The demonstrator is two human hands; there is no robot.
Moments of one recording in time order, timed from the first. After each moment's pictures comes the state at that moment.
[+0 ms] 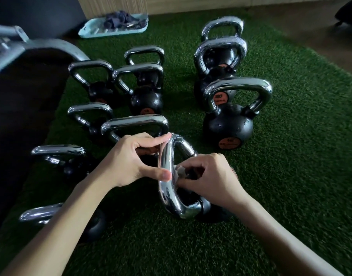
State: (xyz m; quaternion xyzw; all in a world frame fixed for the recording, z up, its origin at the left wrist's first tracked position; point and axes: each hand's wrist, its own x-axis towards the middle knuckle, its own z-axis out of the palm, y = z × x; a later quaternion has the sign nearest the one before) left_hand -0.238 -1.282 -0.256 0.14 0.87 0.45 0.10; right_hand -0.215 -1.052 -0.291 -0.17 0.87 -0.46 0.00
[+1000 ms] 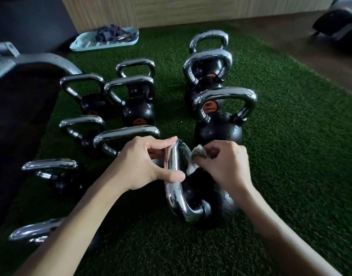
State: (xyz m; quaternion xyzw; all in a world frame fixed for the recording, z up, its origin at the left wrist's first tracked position) left_hand -0.244 -1.241 -0.236 0.10 0.90 0.41 0.10; right_hand -0.249 -1.022 -0.295 0.05 0.92 -0.38 -0.13
